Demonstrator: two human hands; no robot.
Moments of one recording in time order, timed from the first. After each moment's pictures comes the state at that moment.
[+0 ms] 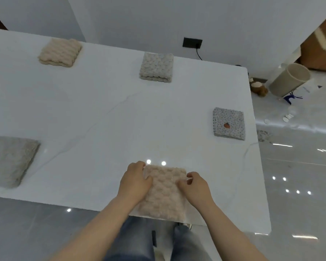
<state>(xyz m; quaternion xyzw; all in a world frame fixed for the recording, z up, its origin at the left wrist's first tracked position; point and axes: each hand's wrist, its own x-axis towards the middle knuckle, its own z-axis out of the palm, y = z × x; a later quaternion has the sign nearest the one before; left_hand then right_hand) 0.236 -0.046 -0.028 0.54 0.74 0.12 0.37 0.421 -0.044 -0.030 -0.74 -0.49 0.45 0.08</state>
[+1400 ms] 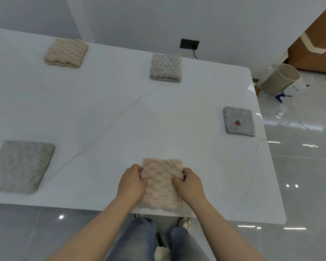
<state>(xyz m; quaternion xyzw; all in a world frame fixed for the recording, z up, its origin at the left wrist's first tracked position) 0.153 -0.053 -0.058 0.52 0.74 0.14 0.41 0.328 -0.051 -0.037 -0.75 -0.50 0.42 0.11</state>
